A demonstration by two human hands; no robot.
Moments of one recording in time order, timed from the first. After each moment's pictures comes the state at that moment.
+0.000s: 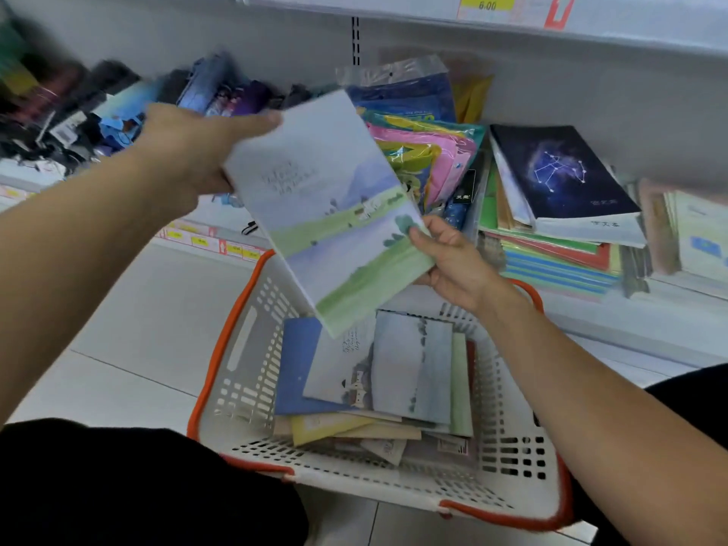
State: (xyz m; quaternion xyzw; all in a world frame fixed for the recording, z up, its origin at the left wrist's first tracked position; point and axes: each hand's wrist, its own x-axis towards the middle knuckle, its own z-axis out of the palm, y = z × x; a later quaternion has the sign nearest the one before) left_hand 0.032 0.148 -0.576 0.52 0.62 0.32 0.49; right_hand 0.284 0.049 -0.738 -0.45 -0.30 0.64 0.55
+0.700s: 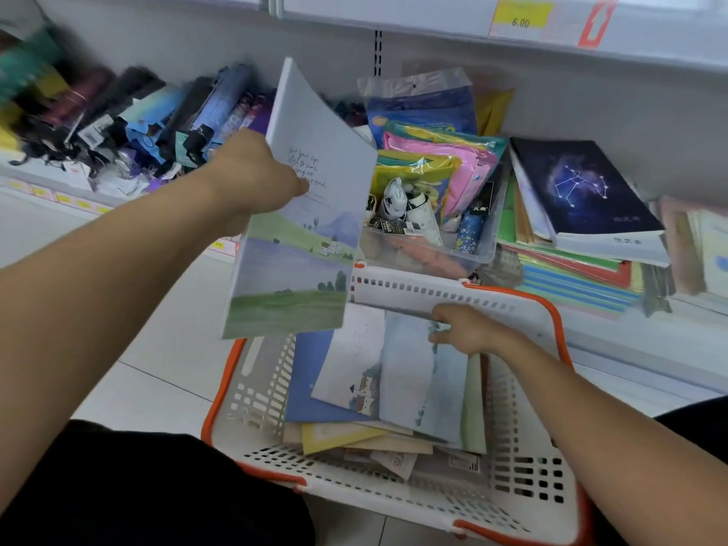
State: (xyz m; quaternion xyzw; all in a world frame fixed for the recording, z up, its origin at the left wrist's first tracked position) left_hand 0.047 0.142 -0.584 0.63 0.65 0.22 0.36; right_hand 0.313 0.040 -0.835 -0.71 -0.61 0.35 0.02
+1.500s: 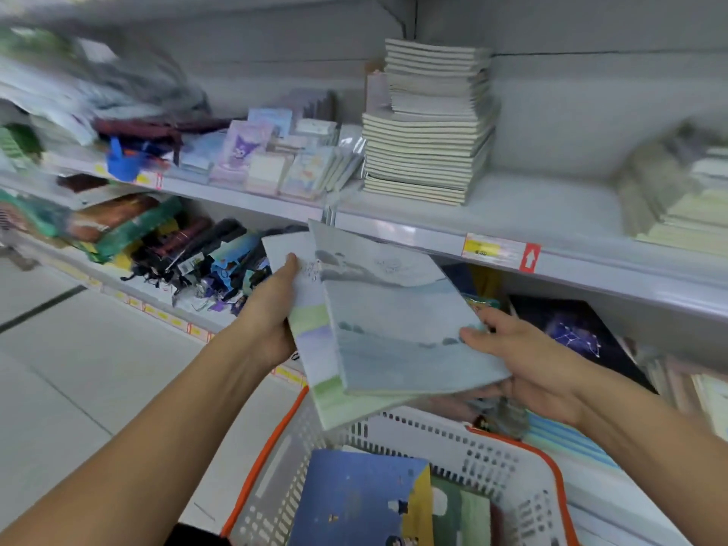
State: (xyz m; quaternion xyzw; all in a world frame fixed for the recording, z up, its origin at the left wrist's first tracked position) left_hand 0.047 0.104 -0.511 0.34 0.45 0.45 0.69; right_hand 0.303 0.017 -0.541 -0.53 -0.38 0.61 0.46
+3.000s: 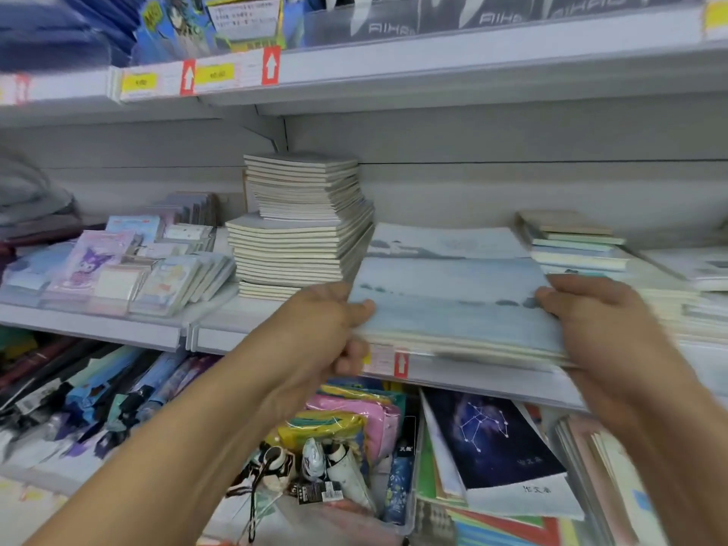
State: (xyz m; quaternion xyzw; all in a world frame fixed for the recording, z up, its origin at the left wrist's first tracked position) left_hand 0.232 0.108 -0.422 0.59 0.36 0.35 0.64; right_hand 0.431 -0.001 -0.423 -0.59 -0.29 0.23 0.72
